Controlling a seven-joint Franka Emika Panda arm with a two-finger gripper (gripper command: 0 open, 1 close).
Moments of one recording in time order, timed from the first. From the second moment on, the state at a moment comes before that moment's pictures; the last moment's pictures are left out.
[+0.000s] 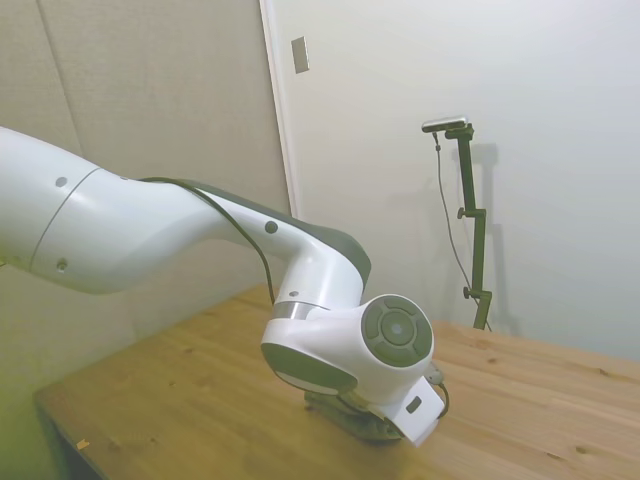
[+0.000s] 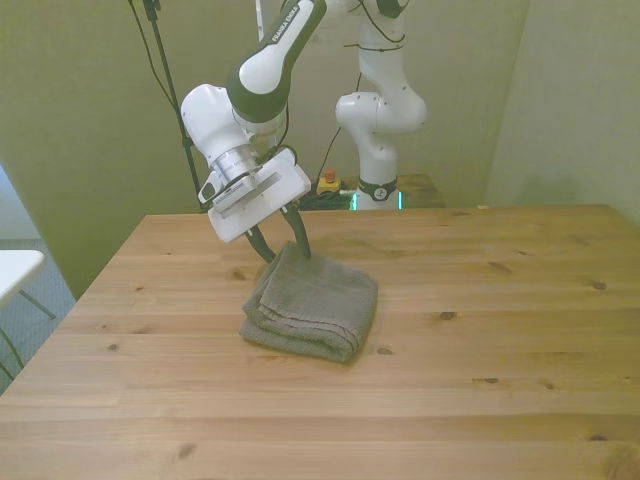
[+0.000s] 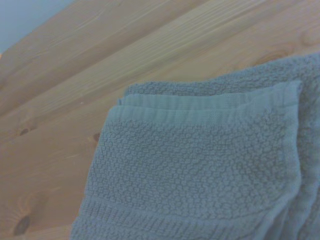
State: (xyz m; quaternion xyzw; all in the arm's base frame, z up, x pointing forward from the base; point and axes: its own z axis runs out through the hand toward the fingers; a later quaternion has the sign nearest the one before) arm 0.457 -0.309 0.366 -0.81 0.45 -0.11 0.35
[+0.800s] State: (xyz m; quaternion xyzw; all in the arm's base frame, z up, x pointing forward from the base) arm 0.446 -0.318 0.364 -0.82 0.46 -0.12 0.33
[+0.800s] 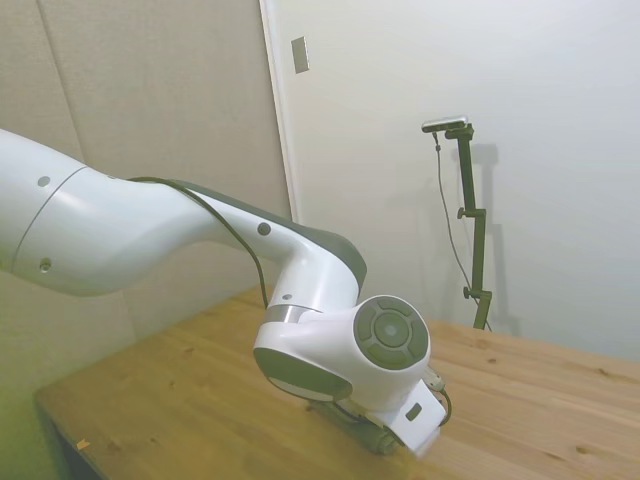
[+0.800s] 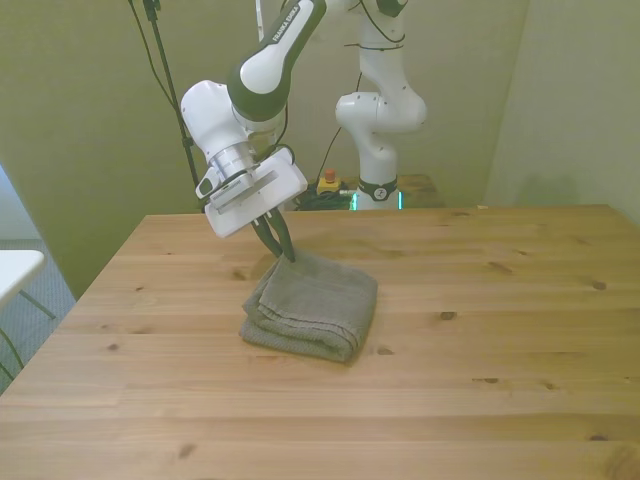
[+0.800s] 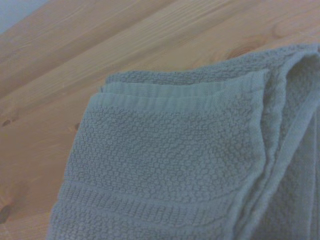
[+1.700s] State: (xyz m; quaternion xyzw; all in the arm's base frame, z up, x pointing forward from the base) arm 0.522 -0.173 0.448 -0.88 0.39 -0.17 0.20
